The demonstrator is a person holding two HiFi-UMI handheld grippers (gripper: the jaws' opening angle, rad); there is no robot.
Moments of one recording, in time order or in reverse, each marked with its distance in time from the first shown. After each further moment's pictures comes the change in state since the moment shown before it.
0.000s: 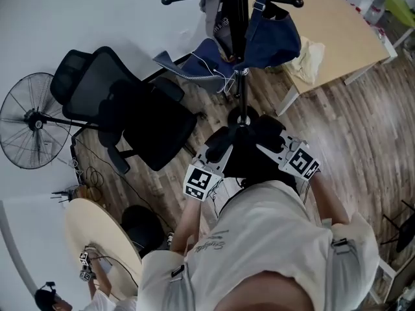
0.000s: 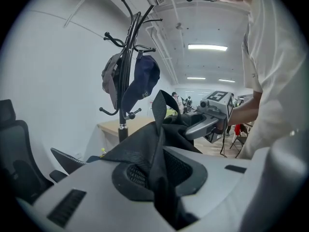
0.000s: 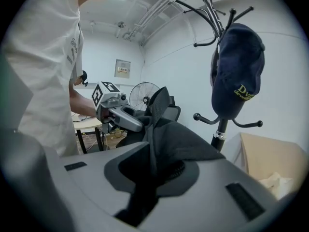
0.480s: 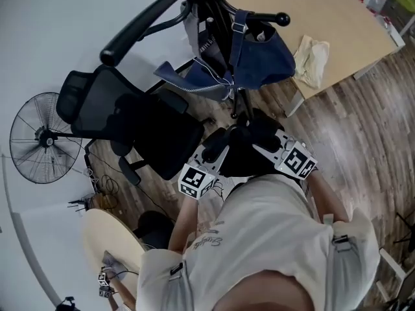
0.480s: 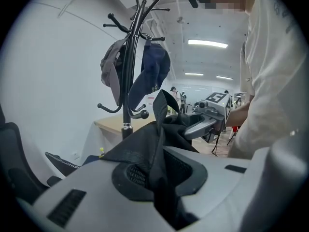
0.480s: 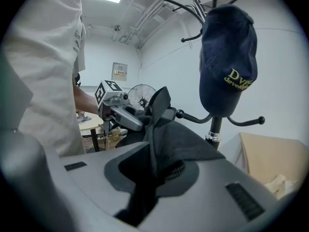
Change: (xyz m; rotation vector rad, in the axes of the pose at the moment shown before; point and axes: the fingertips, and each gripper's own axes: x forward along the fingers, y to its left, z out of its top) left arm 0.039 0.045 0.010 0.011 0.058 -0.049; right arm 0.023 -0.054 -0.008 0.021 -0.032 -0.007
